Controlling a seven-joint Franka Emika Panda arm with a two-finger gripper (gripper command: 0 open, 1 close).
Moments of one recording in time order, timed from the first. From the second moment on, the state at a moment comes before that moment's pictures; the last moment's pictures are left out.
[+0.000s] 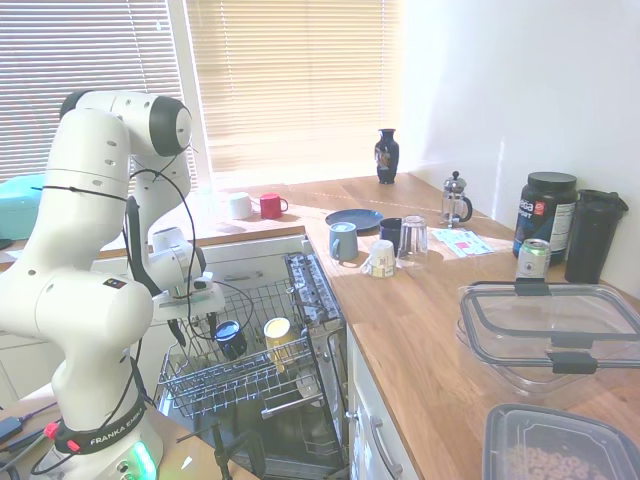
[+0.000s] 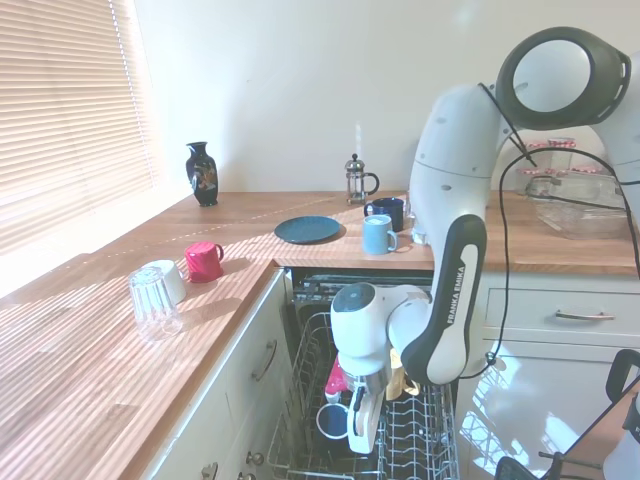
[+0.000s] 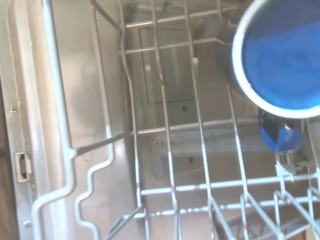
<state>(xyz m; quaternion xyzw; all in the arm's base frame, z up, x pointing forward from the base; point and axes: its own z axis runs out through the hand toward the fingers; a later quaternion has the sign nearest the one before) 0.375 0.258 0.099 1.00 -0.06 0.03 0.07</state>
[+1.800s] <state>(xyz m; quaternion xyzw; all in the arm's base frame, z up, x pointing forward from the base) 0.444 0.258 0.005 0.99 -0.08 0.08 0.07</state>
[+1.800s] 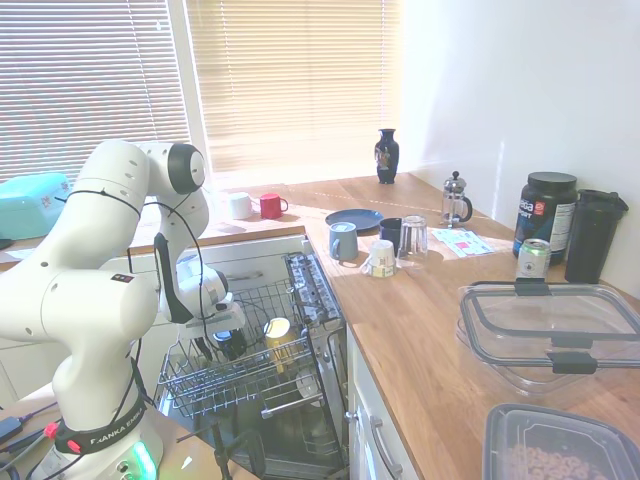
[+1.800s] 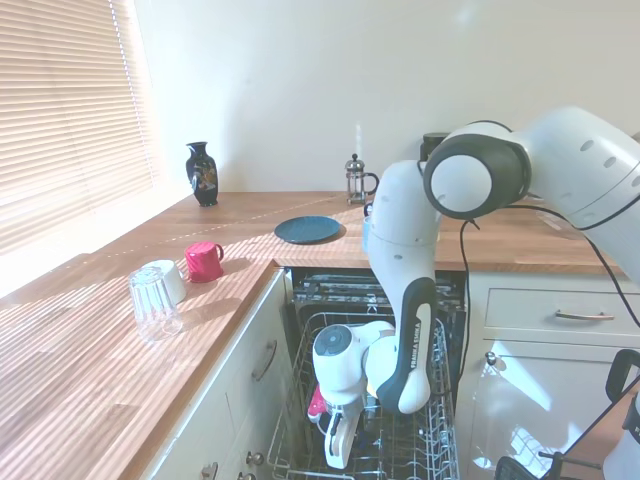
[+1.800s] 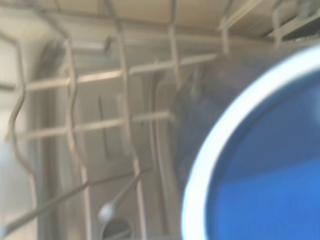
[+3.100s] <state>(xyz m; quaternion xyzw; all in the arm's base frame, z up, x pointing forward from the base) 0.441 0.242 -0.006 0.99 -0.11 0.10 0.06</state>
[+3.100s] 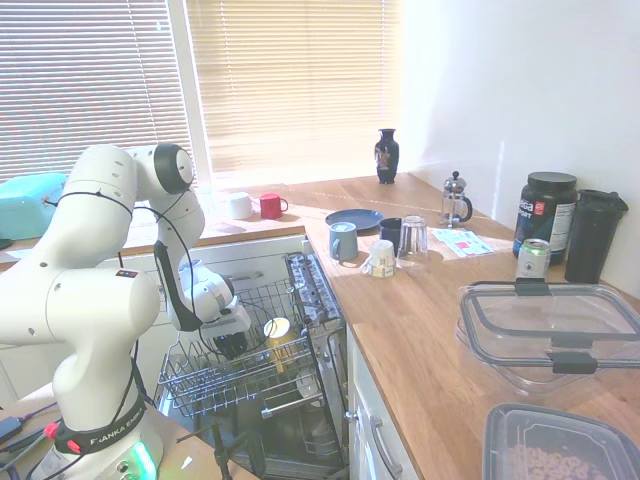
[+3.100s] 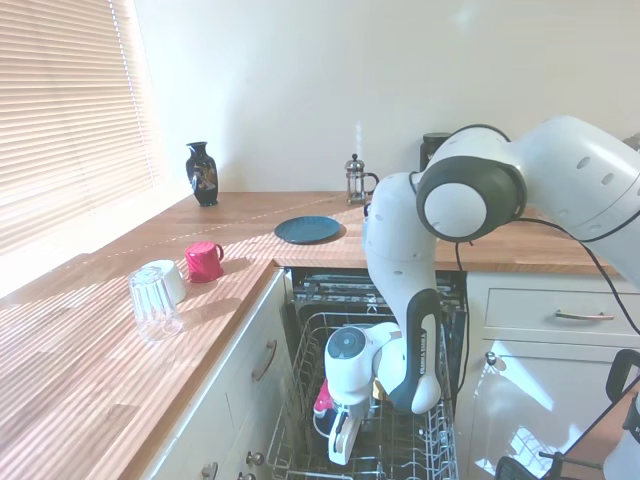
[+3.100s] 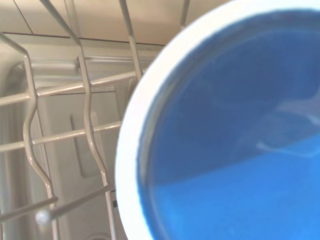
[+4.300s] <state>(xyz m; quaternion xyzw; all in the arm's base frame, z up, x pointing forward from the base) 0.470 0.211 0.164 0.97 -0.18 0.14 0.07</state>
